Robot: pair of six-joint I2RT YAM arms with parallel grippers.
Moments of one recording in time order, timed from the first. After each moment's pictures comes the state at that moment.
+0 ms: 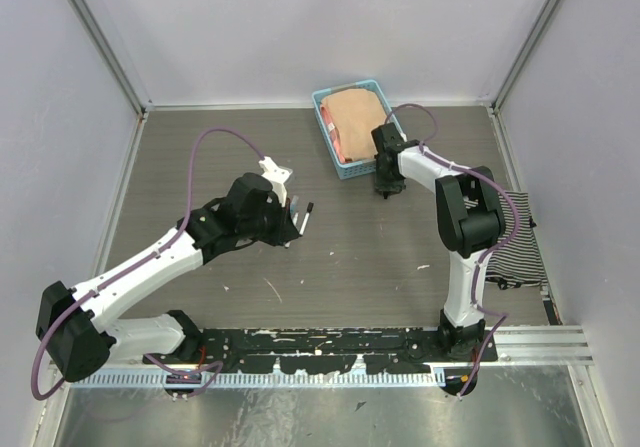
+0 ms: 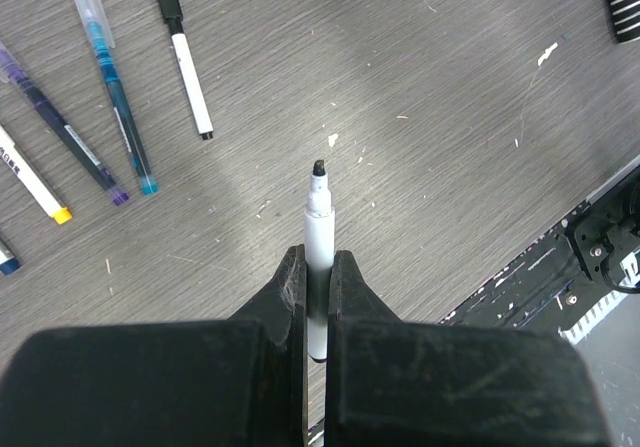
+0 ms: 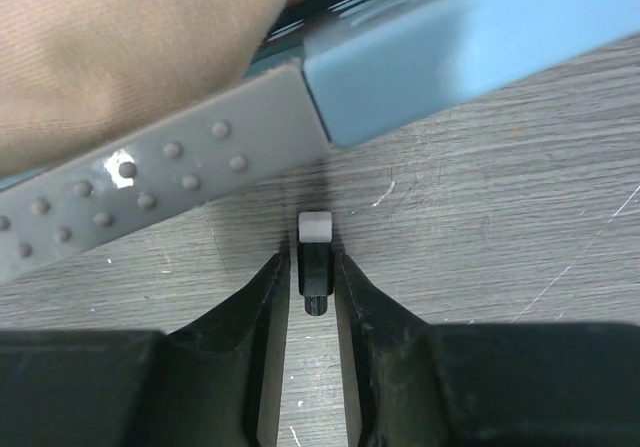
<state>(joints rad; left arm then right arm) -0.78 1.18 0.94 -0.47 0.06 -0.40 0.31 2.02 1.43 -0.56 0.19 0.35</state>
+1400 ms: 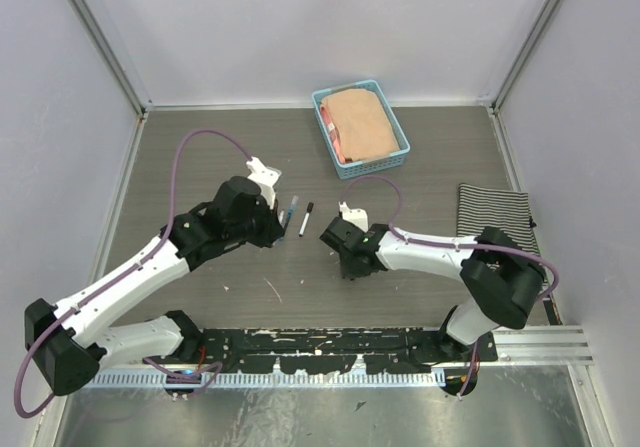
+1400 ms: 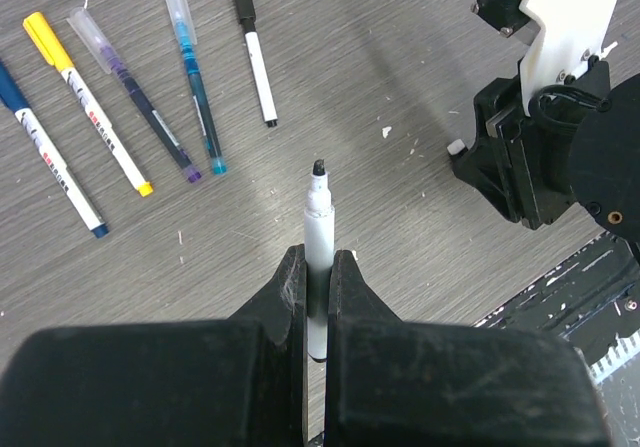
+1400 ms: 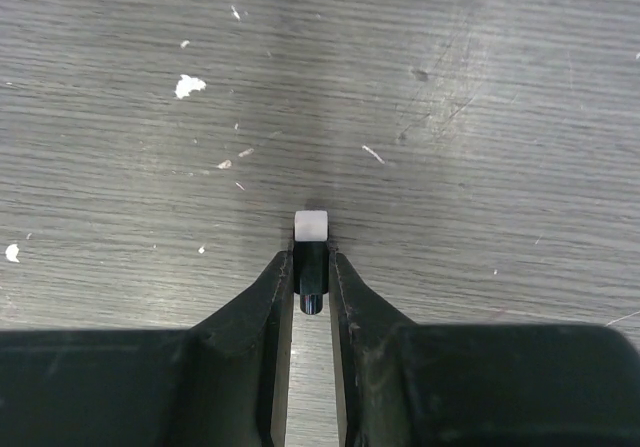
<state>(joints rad) -0.78 1.08 0.95 -0.57 -0.05 -0.33 0.94 1.54 0.85 -0.54 0.28 0.78</state>
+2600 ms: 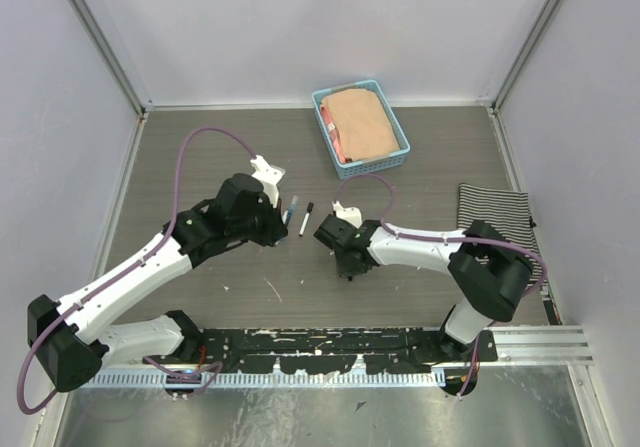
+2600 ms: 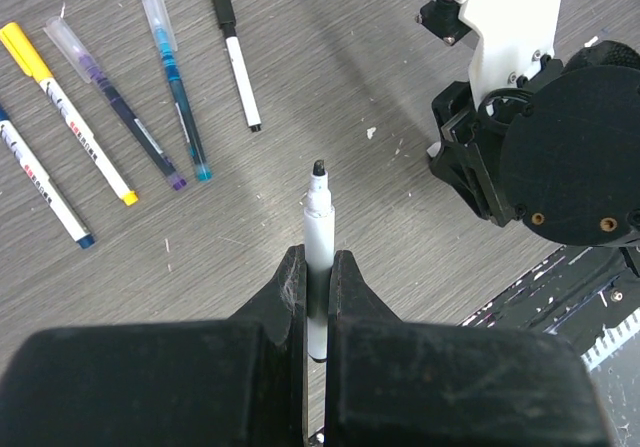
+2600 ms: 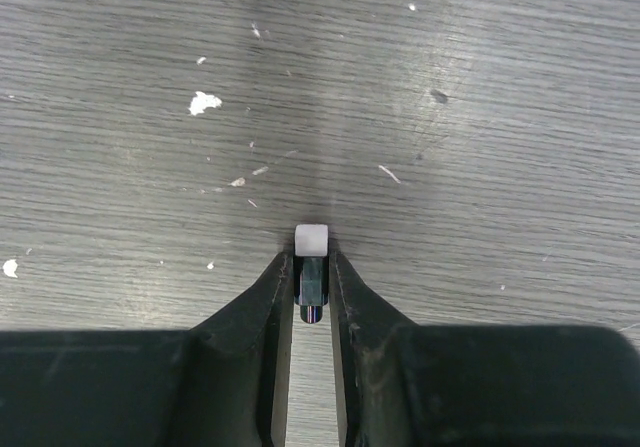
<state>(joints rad) -0.78 1.11 0.97 -0.57 -0.01 -0.33 0.94 1.61 0.91 -0.58 0.27 0.77</state>
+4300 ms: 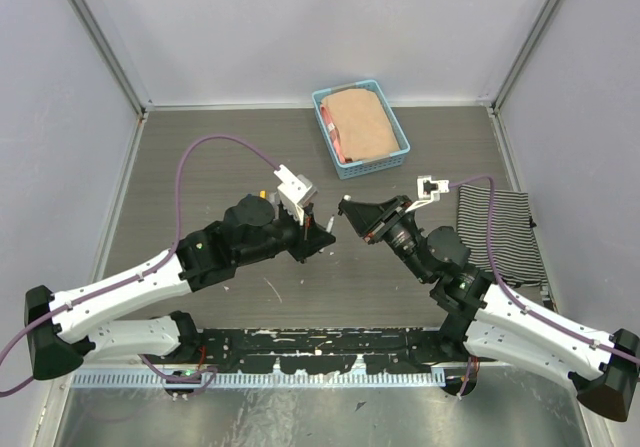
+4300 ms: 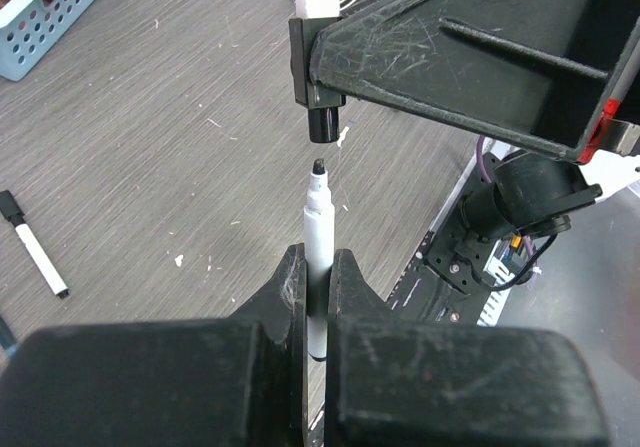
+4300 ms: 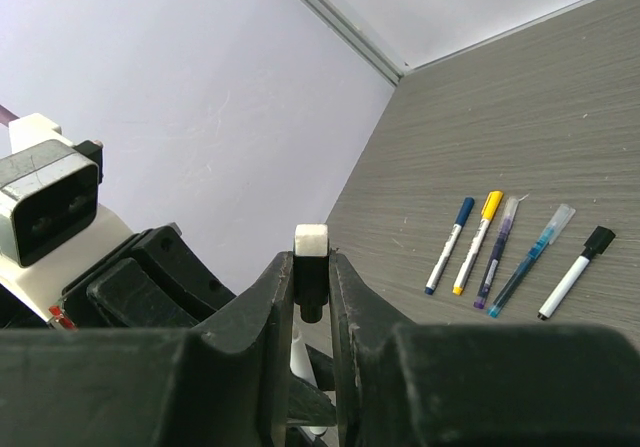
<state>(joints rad) -1.09 1.06 0.94 -0.18 -0.02 -0.37 0.94 0.70 0.55 0.31 0.29 0.81</state>
